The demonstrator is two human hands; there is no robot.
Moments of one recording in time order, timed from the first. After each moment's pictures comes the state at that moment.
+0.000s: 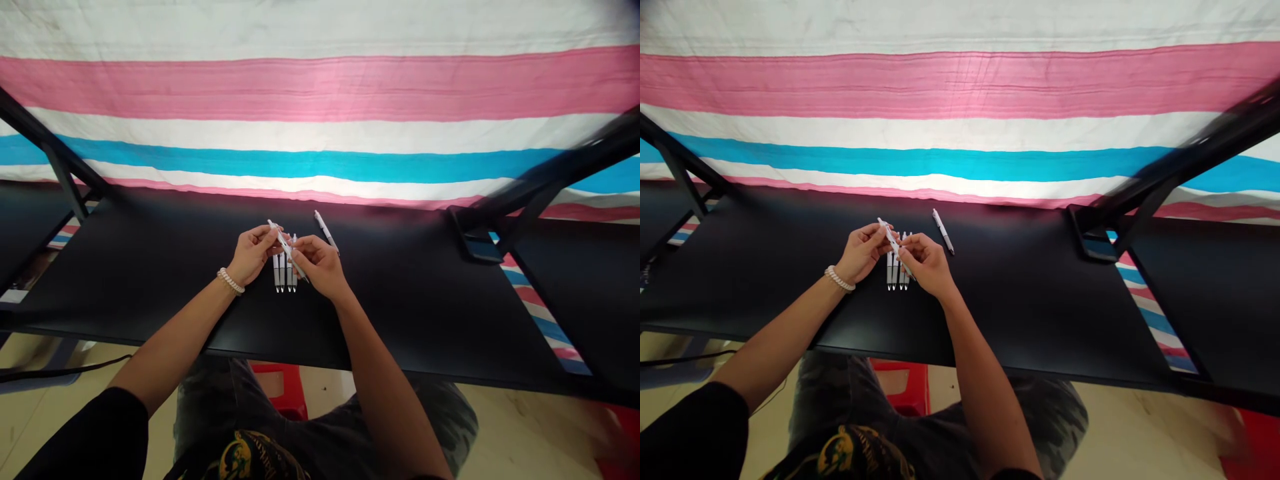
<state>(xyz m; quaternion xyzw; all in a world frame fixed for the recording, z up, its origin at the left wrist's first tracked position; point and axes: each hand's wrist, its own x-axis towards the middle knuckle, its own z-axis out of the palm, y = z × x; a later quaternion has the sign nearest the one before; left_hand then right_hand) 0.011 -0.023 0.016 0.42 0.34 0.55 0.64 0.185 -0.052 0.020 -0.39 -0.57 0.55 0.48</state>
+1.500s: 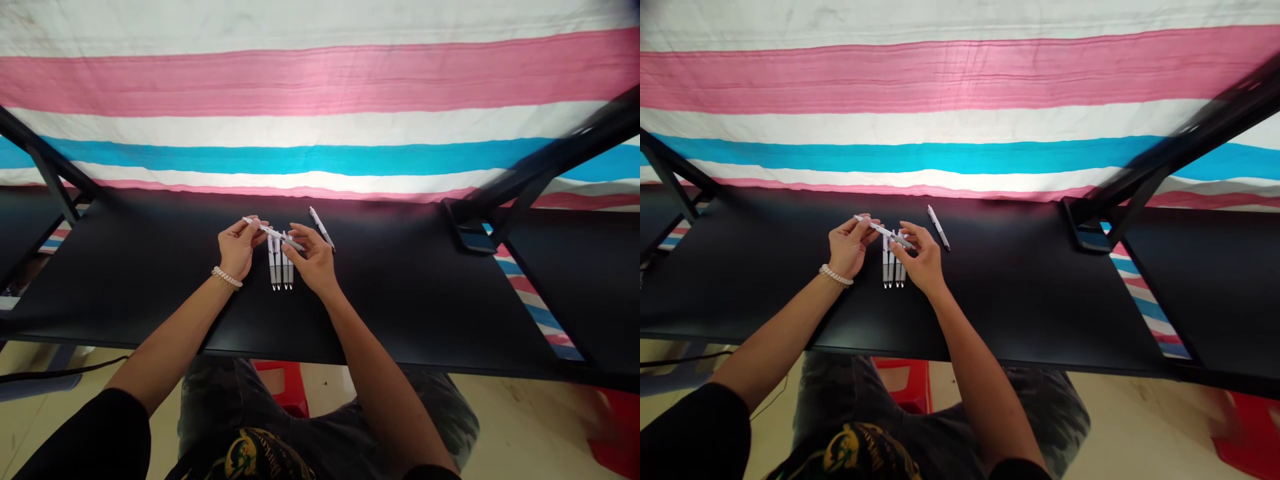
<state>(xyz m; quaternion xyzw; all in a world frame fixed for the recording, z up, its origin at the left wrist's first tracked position) 0.012 -0.014 0.009 0.33 0.41 0.66 0.54 0.175 -0.051 0.009 -0.46 -0.62 0.35 0.53</state>
